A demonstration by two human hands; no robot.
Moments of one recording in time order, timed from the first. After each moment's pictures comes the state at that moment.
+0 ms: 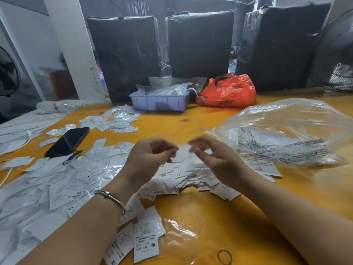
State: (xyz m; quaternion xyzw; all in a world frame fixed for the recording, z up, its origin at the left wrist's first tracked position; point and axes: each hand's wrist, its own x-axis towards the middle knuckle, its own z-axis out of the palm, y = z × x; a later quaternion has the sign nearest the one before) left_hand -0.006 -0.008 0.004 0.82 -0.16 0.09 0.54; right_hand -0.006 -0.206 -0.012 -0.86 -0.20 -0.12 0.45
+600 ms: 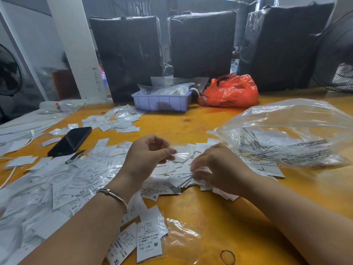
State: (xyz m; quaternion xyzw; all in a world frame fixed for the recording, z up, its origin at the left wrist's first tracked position) left_hand -0.002 -0.004 0.004 0.77 -0.08 0.07 0.63; right_hand -0.007 -0.207 -0.014 -0.93 -0.30 -0.16 0.15
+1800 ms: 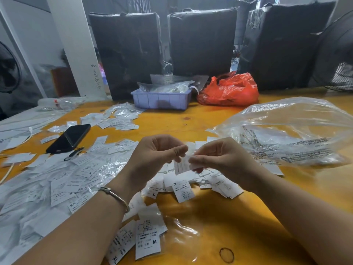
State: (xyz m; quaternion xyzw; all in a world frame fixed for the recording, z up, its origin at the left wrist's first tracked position) left_hand -0.011 -0.012 0.008 0.77 -0.21 0.03 0.60; right_hand -0.022 -0.210 0.003 -0.79 -0.24 -0.02 0.57
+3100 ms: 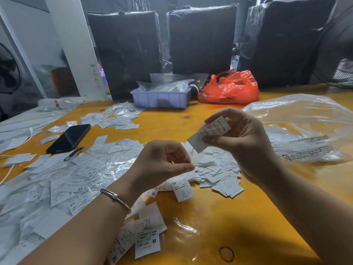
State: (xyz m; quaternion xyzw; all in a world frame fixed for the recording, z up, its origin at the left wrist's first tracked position) left_hand -0.017 -0.017 0.004 0.84 -0.31 0.08 0.44; right_hand -0.035 -0.213 0.028 -0.65 -0.24 -0.15 0.71
